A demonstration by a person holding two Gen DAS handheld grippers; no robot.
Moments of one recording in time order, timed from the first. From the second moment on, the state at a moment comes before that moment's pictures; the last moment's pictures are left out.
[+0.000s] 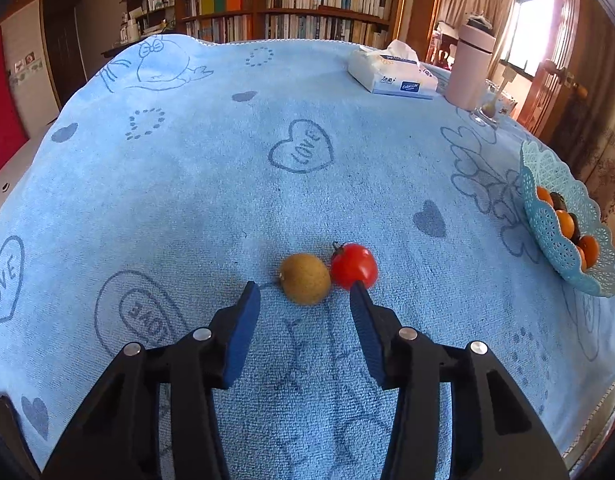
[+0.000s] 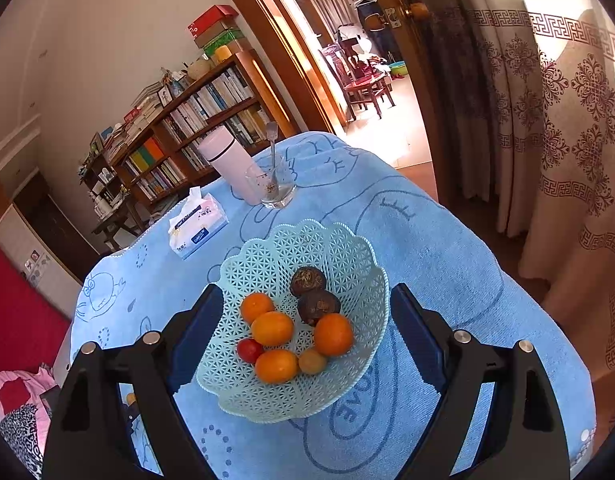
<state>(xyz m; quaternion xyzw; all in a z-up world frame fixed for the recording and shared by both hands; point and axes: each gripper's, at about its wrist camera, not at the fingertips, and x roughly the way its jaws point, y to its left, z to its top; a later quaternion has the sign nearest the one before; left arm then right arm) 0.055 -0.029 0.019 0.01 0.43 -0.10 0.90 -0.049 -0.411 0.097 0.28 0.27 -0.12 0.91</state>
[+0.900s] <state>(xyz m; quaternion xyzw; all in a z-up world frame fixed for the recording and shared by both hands) 0.041 0.005 0.040 -0.03 0.40 -0.08 0.91 -0.031 -0.337 0.091 0.20 0.30 -0.02 0.93</state>
